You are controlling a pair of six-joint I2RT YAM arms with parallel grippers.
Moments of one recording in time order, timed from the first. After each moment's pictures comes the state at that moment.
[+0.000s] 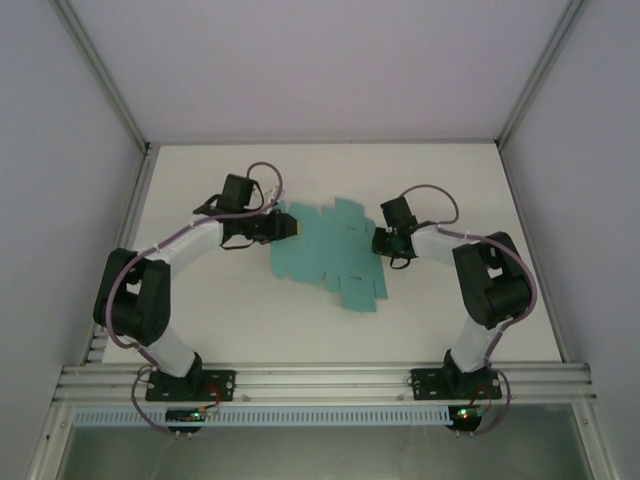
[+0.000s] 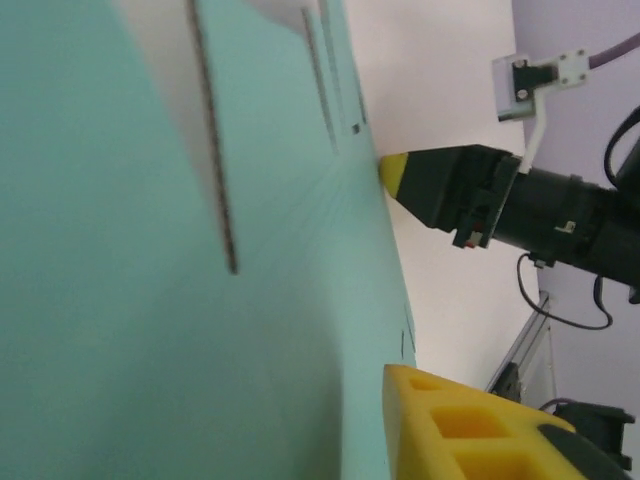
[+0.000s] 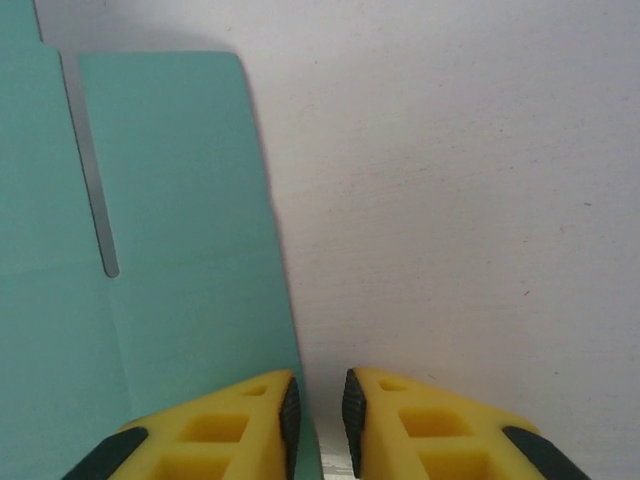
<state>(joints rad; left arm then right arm) -0.38 1.62 1.07 -0.34 0.70 -0.51 0.38 1.74 0.92 -0.23 -0.01 0.53</state>
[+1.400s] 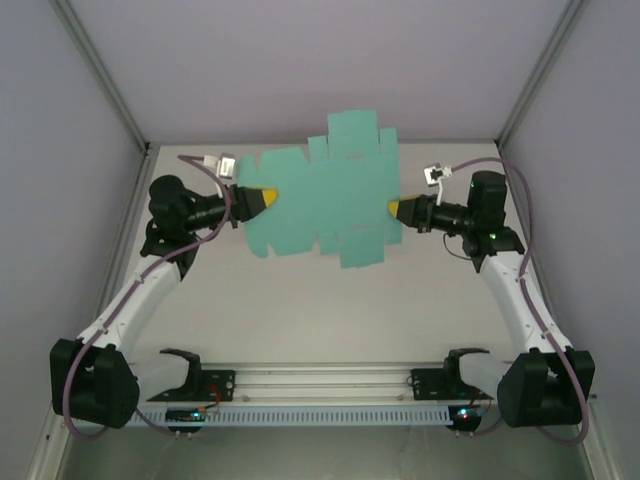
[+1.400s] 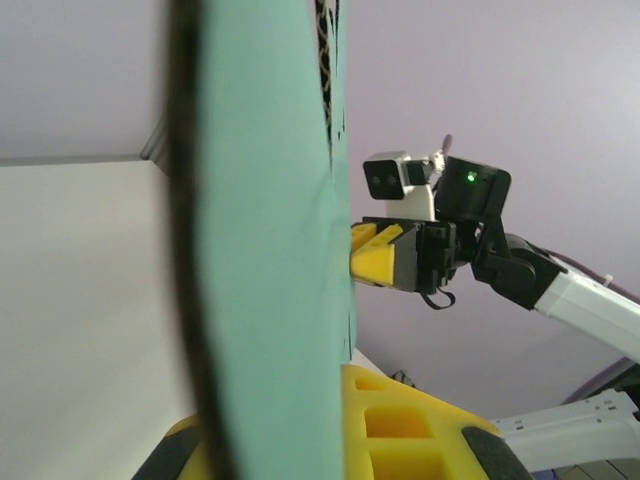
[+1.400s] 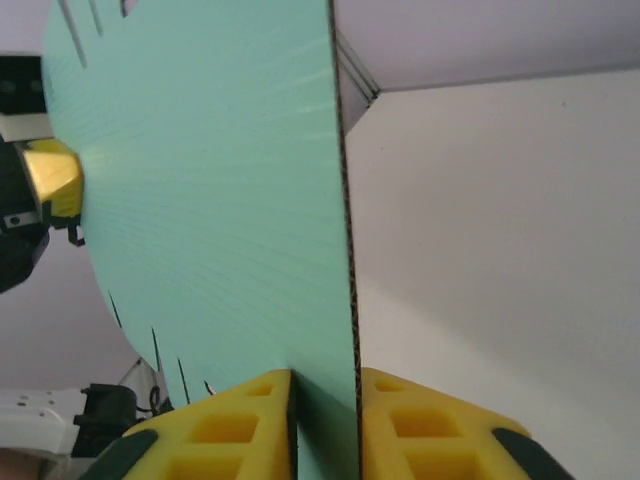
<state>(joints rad) -0.24 1.15 0.86 0.38 1.01 -0.74 0.04 1.13 0.93 -0.20 -1.02 0.29</state>
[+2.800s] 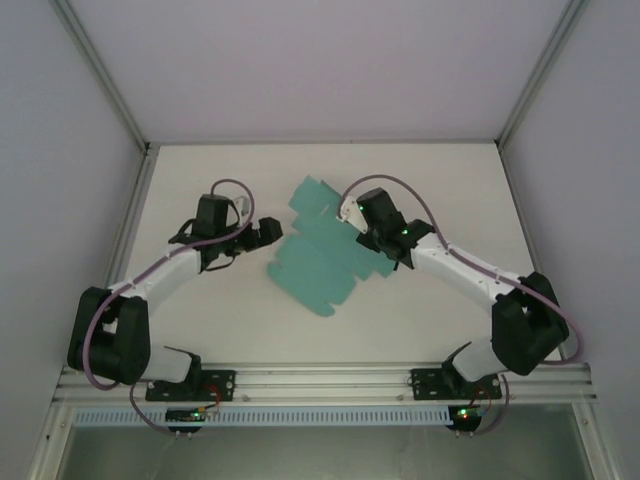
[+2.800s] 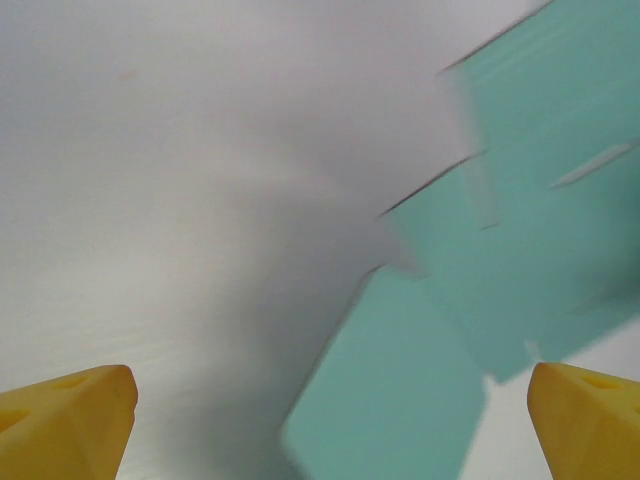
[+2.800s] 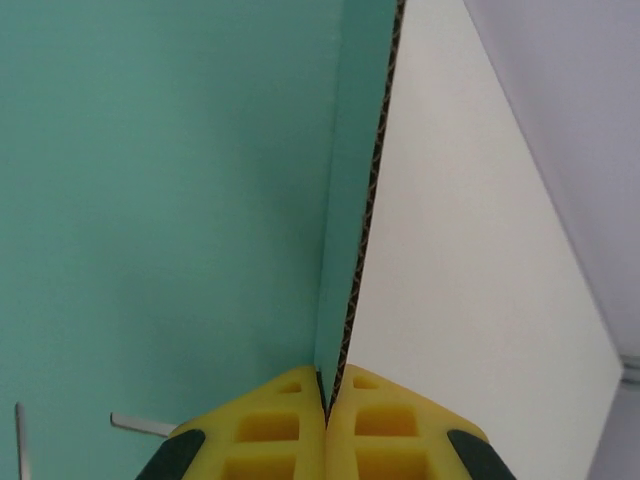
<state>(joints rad) -0.30 1.38 0.81 -0.17 0.46 -0.58 0.63 1.46 1.03 -0.36 0.36 -0.60</state>
